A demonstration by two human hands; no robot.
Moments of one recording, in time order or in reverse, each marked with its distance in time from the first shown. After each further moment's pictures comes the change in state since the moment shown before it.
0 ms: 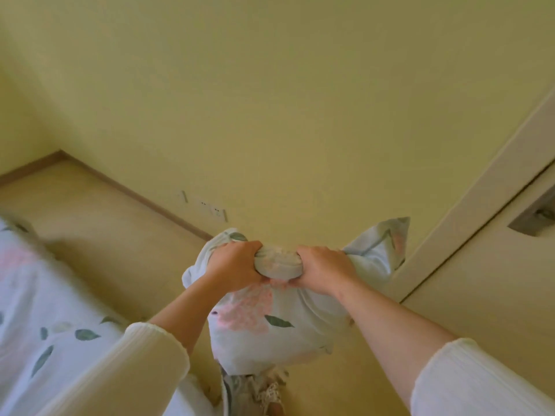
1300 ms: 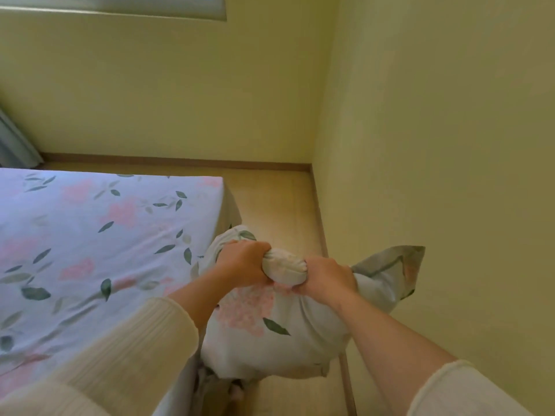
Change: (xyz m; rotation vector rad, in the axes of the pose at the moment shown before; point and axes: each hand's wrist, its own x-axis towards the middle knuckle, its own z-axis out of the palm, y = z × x) left_hand 0.233 -0.612 -0.262 -0.124 0.289 -0.915; right_hand 0.694 -0.482 -0.014 -0.153 -0.289 -0.759
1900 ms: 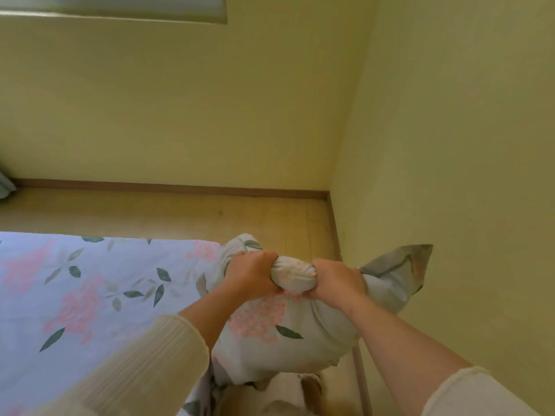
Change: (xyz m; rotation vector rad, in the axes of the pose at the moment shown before) left_hand 0.370 -0.126 -0.105 -0.038 0.009 -0.028; right_hand 0.395 -0.025 -0.124 -0.089 -0.063 -0.013
